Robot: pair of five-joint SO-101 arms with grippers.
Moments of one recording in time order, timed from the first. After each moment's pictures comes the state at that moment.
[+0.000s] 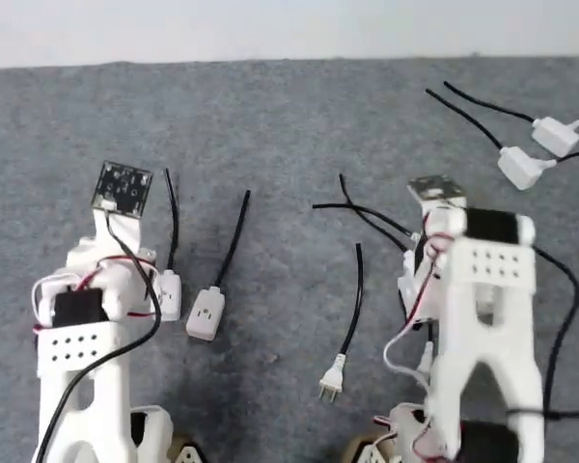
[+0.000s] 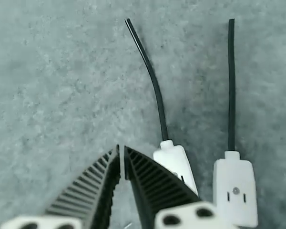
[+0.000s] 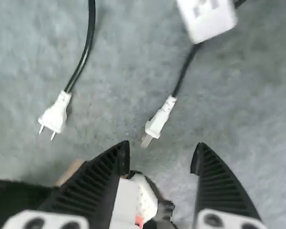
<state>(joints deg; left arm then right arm) -12.0 -45.4 57.0 54.4 -11.6 4.7 -20.0 26.1 99.0 17.8</state>
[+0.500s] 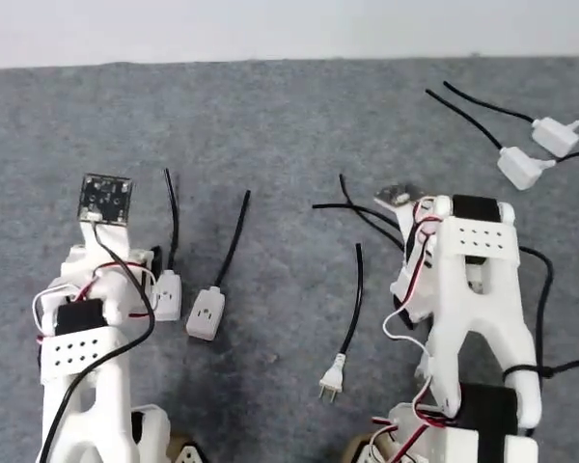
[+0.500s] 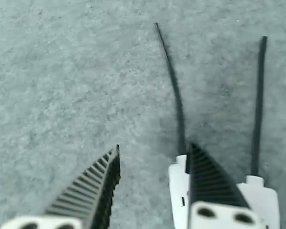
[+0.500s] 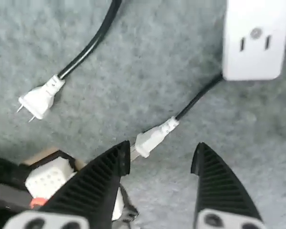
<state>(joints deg) -16.2 -45.4 63.8 43.5 -7.6 3.6 -10.2 23.9 93.1 34.9</state>
